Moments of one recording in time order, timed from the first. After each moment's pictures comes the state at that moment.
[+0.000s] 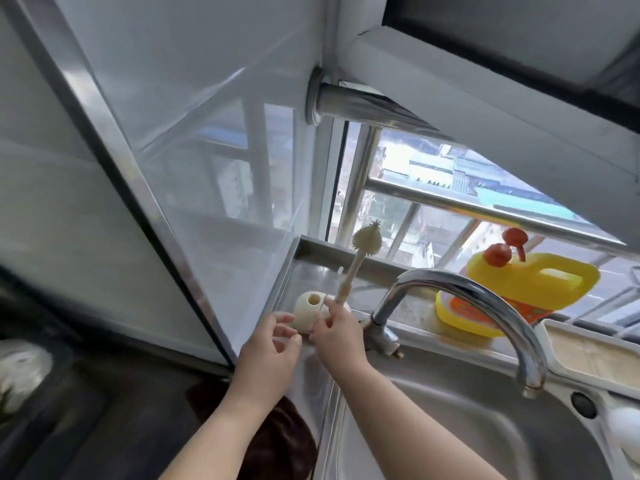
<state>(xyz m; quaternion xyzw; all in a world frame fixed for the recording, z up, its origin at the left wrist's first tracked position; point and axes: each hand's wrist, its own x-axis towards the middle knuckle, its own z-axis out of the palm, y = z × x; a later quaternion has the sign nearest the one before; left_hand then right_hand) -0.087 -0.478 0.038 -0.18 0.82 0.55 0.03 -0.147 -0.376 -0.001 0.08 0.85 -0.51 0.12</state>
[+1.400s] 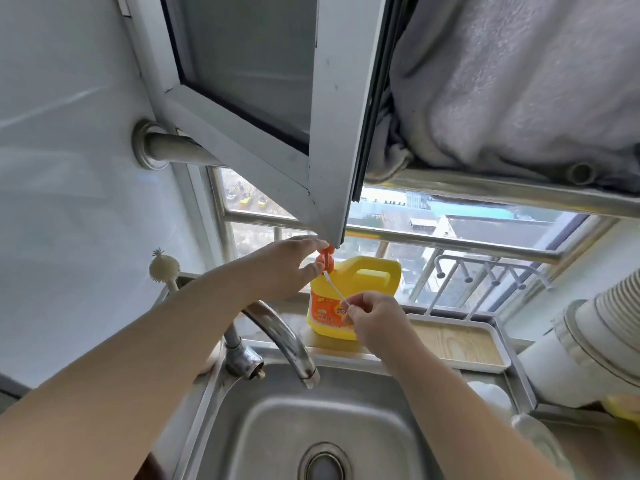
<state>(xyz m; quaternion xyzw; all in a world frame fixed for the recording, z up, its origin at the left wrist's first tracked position) -0.200 -0.266 0.180 0.20 0.96 0.19 0.09 -0.155 -0.104 0.111 0.12 0.83 -0.54 0.07</state>
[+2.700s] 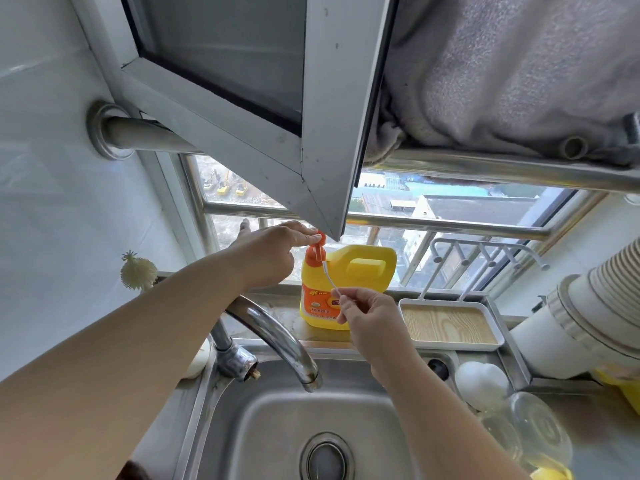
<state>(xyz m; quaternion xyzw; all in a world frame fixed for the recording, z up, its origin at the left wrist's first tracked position) -0.221 -0.268 0.175 0.18 0.96 0.16 0.11 -0.146 -0.118 0.098 0.15 0.79 -0.59 0.00</state>
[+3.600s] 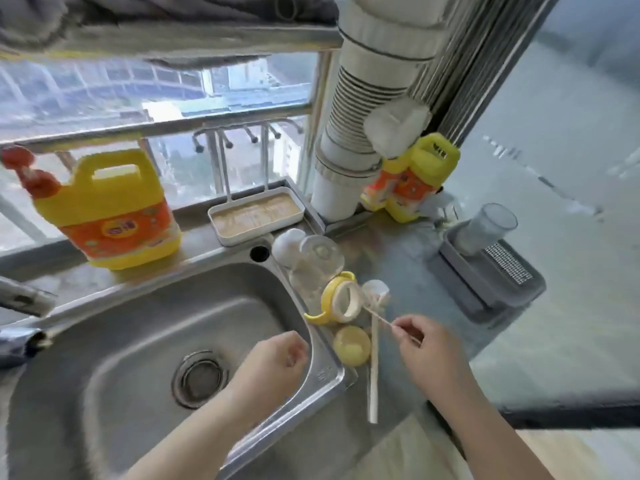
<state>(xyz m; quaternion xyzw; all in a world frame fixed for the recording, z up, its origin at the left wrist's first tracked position) 0.032 -0.097 0.001 0.33 0.85 0.33 0.26 0.169 0.073 0.058 0.40 0.86 -0.32 -0.09</state>
